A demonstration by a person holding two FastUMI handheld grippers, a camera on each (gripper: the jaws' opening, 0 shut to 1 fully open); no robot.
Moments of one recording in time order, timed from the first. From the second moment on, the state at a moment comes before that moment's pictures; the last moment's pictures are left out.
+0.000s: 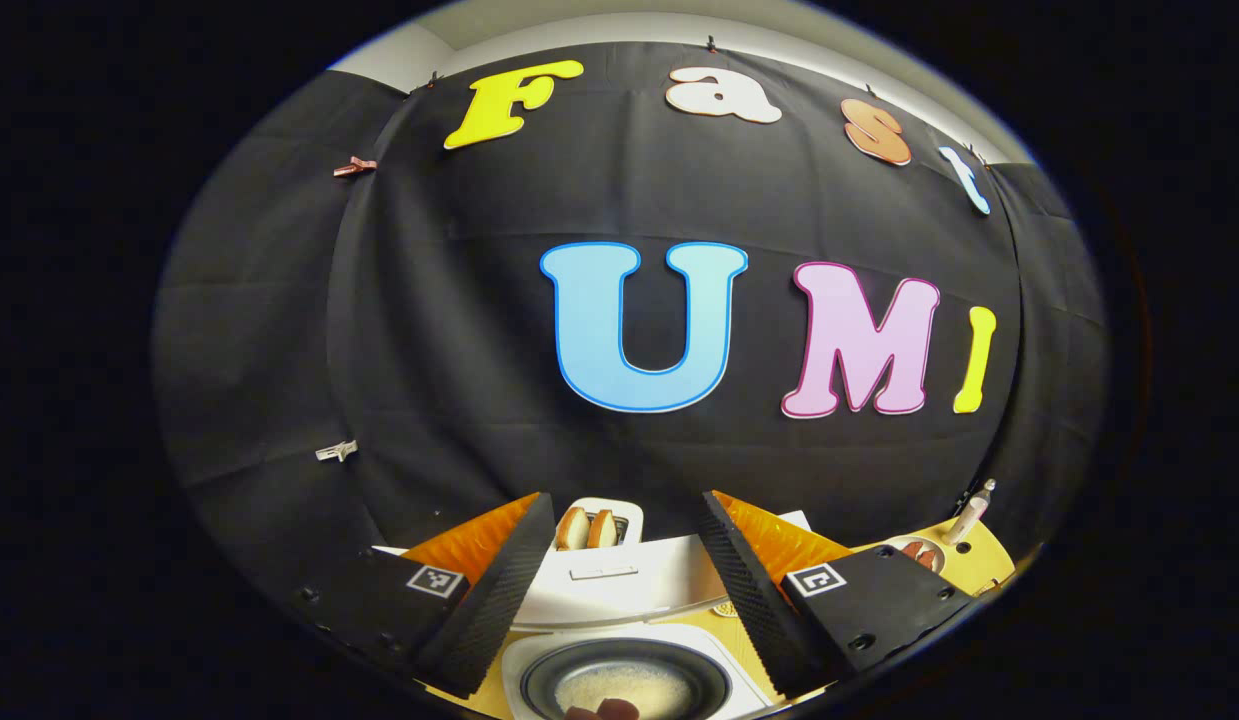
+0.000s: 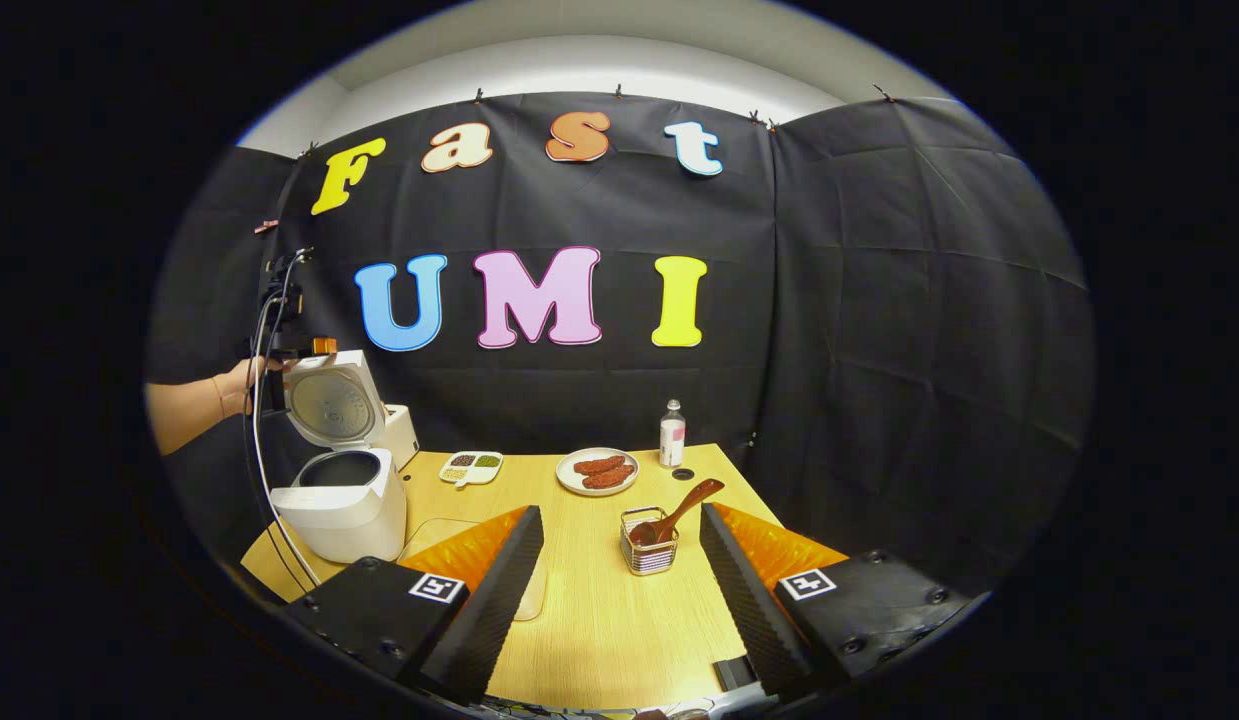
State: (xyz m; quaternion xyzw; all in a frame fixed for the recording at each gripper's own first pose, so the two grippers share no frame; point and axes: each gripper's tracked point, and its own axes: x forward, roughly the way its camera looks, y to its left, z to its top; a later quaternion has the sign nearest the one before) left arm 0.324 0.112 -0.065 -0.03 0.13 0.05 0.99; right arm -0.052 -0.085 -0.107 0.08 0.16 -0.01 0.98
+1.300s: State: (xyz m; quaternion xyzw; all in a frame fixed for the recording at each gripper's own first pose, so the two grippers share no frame) left arm 0.198 0.060 -0.235 -0.03 0.26 0.09 0.96; right arm -0.061 -0.106 -0.114 0.06 0.16 0.01 0.98
